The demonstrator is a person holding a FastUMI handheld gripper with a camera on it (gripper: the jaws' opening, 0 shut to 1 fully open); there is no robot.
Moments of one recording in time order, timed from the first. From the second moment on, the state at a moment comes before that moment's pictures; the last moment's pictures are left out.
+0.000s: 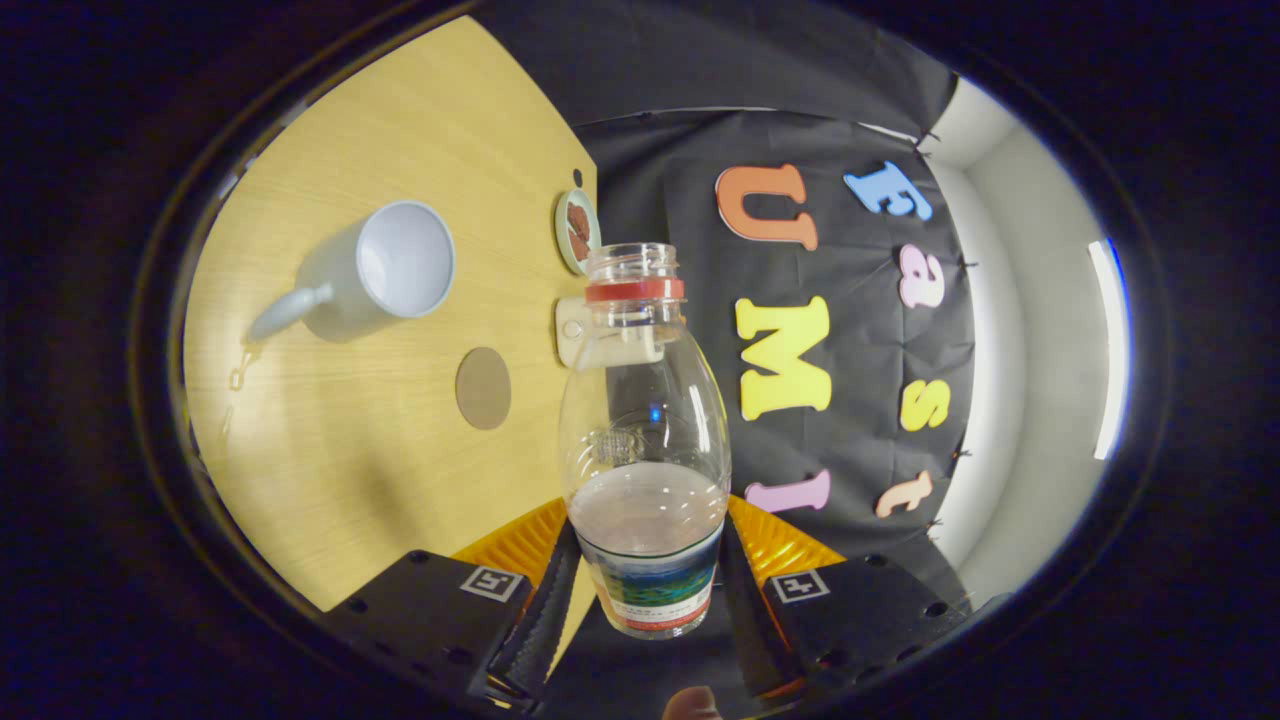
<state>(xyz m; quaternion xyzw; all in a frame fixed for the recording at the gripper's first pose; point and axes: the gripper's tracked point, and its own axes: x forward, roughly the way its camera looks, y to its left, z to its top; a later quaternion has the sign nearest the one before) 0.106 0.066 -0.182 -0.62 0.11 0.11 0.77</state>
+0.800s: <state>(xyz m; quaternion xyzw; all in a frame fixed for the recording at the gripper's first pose) 0.154 0.052 -0.135 -0.12 0.13 0.15 0.97</state>
